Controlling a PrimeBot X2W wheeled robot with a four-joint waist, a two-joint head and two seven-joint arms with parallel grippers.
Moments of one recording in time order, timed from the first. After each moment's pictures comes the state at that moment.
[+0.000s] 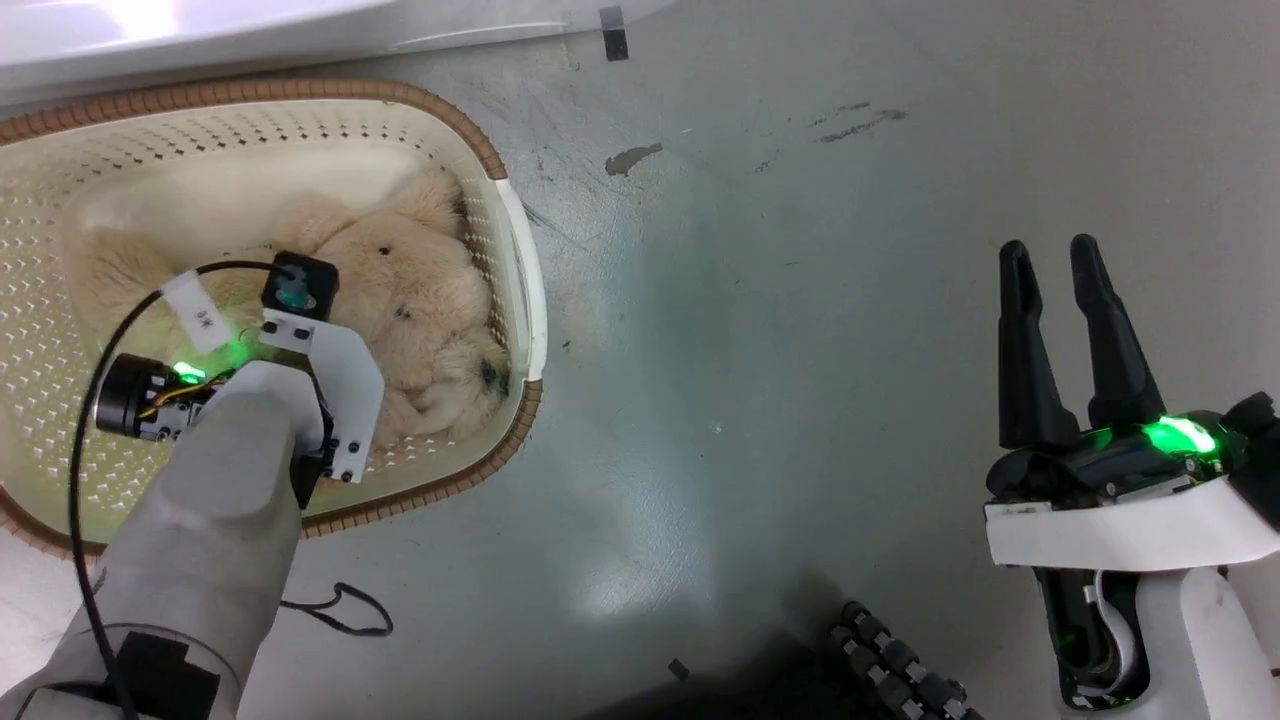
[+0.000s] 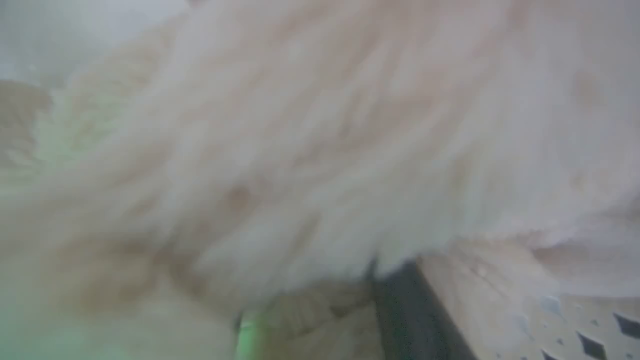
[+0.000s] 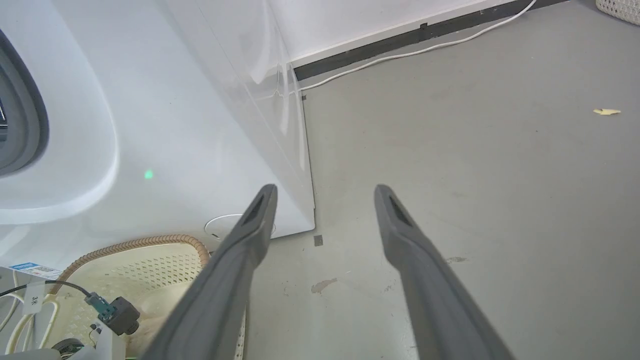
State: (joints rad) left arm -0.96 0.27 -0.51 1.25 -0.25 0.01 0.19; right arm -0.26 -0.05 0.09 -0.09 0.49 0.13 -0.26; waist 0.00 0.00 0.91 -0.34
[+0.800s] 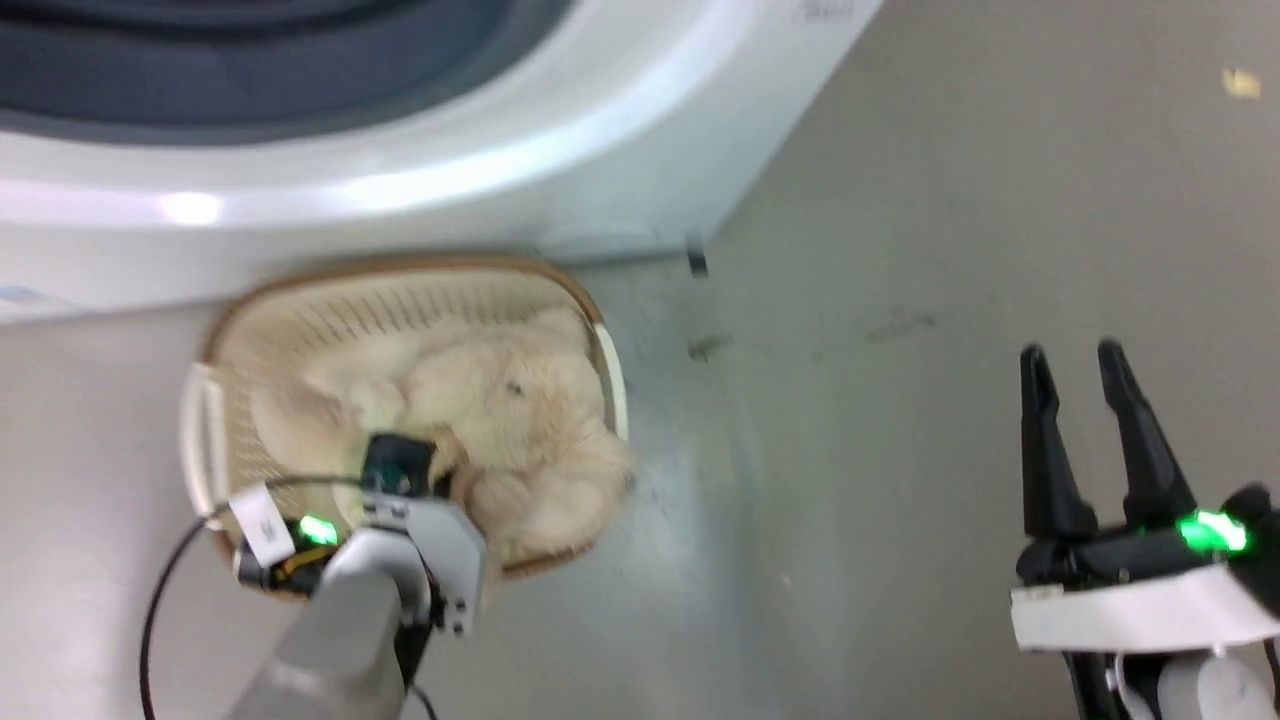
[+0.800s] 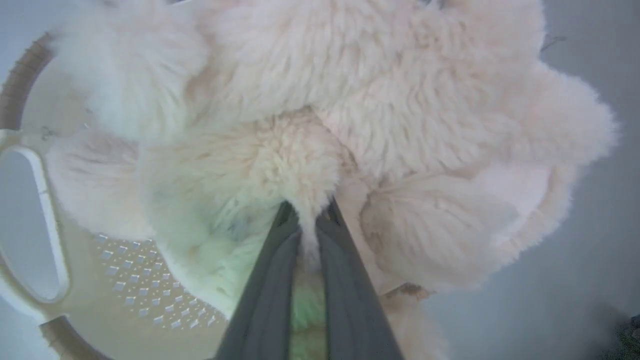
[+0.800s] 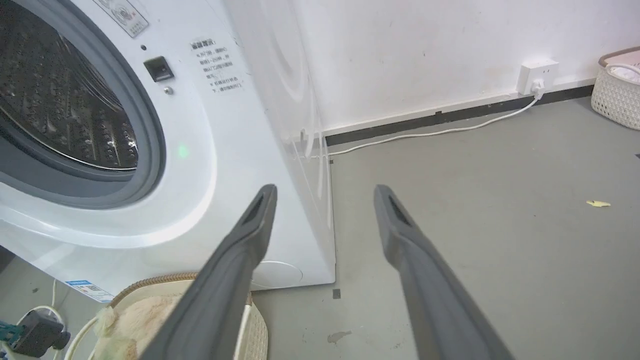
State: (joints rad) left arm -0.71 0.14 -0.49 1.22 -0.34 0.00 -0.23; right arm -0.11 -0.07 0.04 -0.10 0.38 0.13 -0.26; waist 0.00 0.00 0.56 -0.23
